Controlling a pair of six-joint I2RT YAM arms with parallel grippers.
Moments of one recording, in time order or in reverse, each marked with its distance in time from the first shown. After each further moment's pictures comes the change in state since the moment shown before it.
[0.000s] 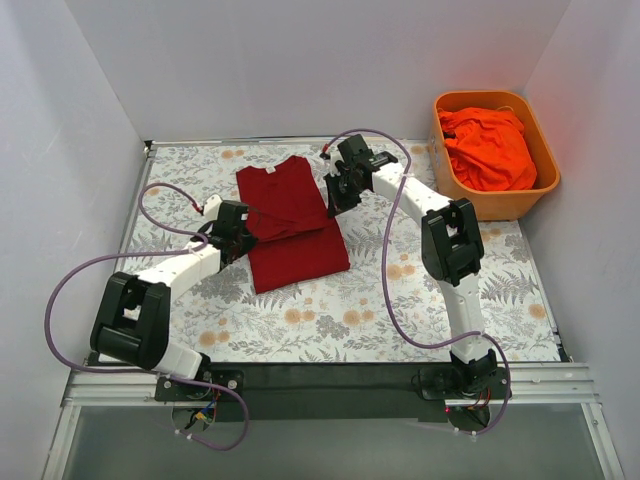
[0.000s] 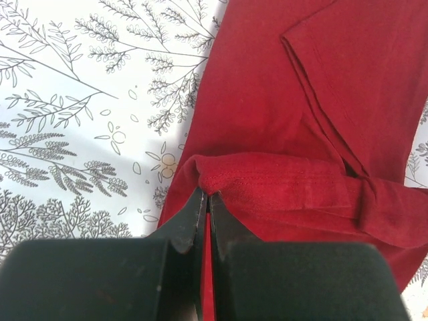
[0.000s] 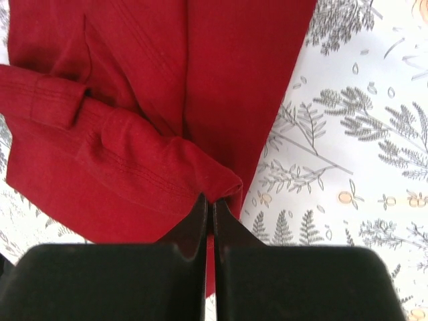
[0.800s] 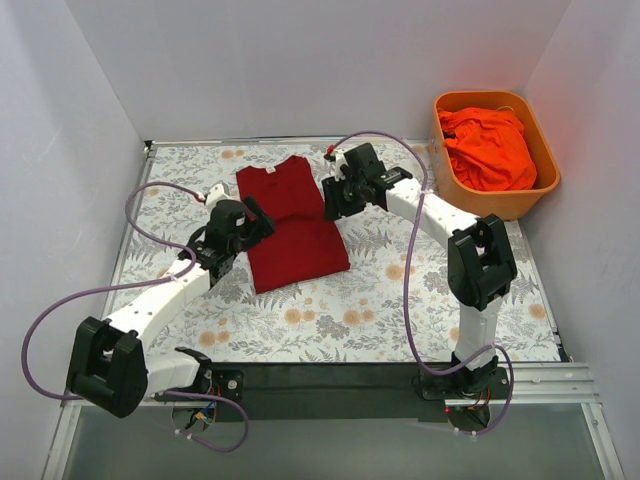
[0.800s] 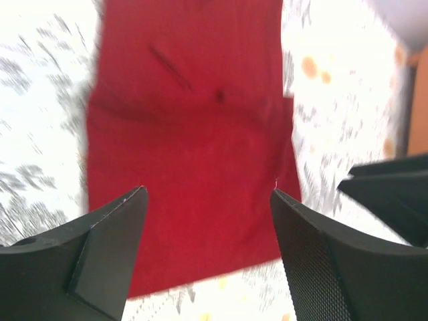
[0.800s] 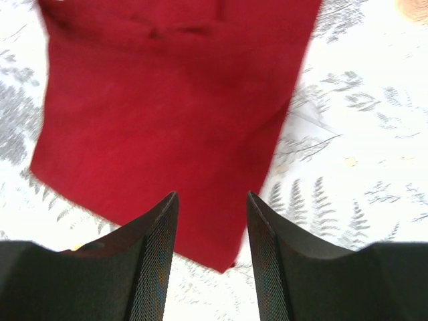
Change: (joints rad) left arm -0.076 -0.241 -0.005 0.034 0.051 0.064; right arm 0.043 -0.260 -0.301 0.213 0.083 0.030
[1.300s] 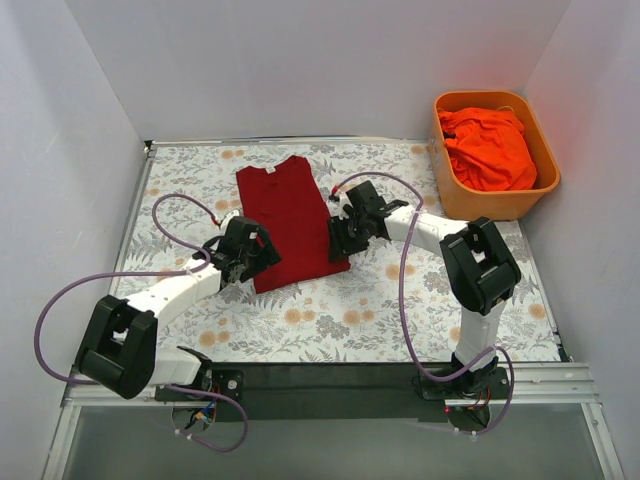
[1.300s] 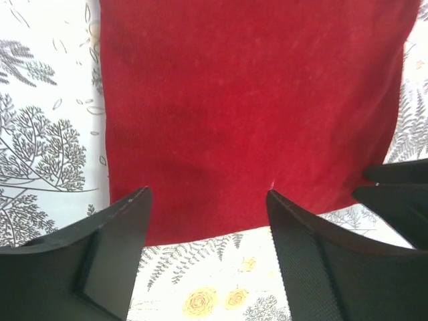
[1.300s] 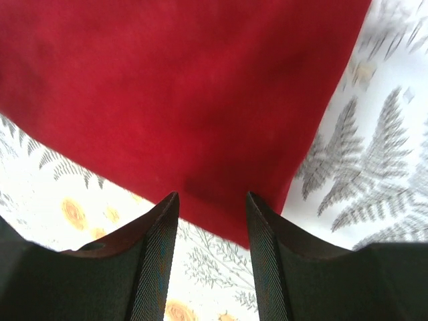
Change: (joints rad) left arm -0.057 0.095 -0.089 -0.112 0.116 -0.062; right arm 0.038 -0.074 -0.360 0.163 -0.094 0.079
